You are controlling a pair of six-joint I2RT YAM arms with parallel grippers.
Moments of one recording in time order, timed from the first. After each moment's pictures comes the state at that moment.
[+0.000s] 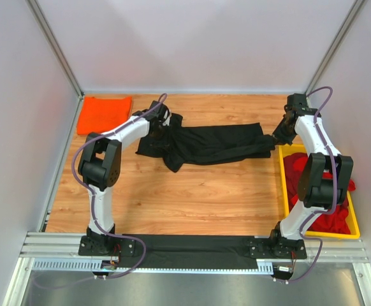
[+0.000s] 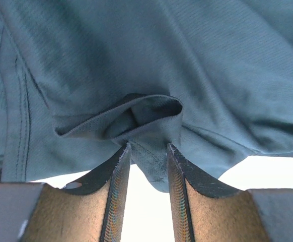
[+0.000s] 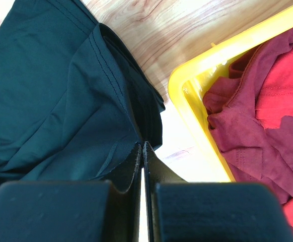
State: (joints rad) left arm -0.40 2.03 1.53 -0.66 0.11 -0.27; right arm -0.11 1.75 1.44 -0.84 0.06 0.54
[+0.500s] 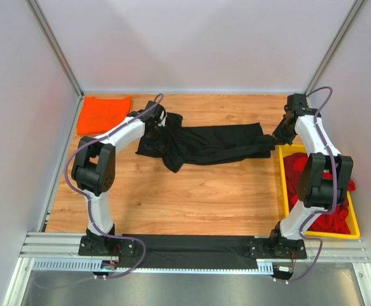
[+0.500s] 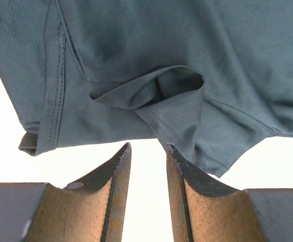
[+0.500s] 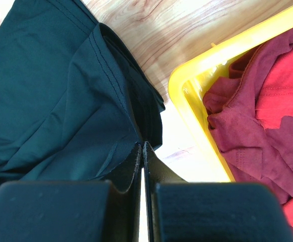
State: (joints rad) left arm -0.39 1.94 1.48 -0.70 0.03 -0.24; right arm -0.11 1.75 1.44 -0.84 0.06 0.54
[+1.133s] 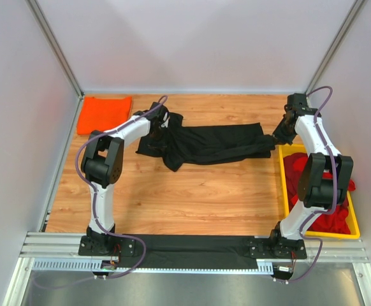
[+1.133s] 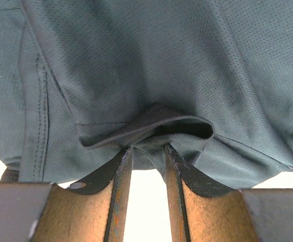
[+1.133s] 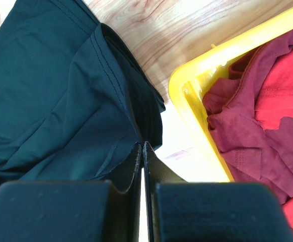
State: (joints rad) left arm -0.39 2.08 1.55 -0.69 0.04 -0.25; right arm -0.11 1.75 1.44 -0.84 0.06 0.53
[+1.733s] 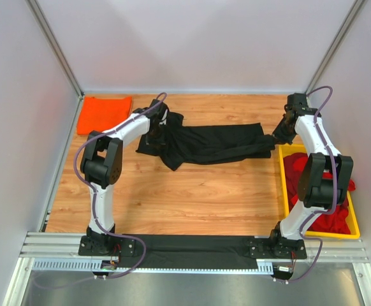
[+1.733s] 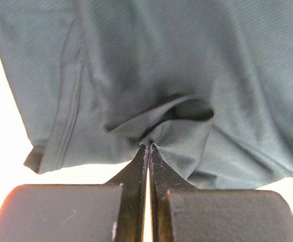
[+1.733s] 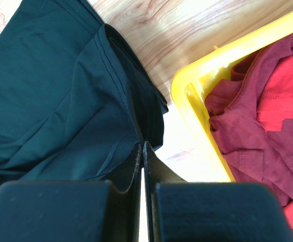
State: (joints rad) left arm -0.39 2.08 1.60 -0.72 -0.04 -0.27; right arm -0.11 1.75 1.44 -0.83 0.05 0.53
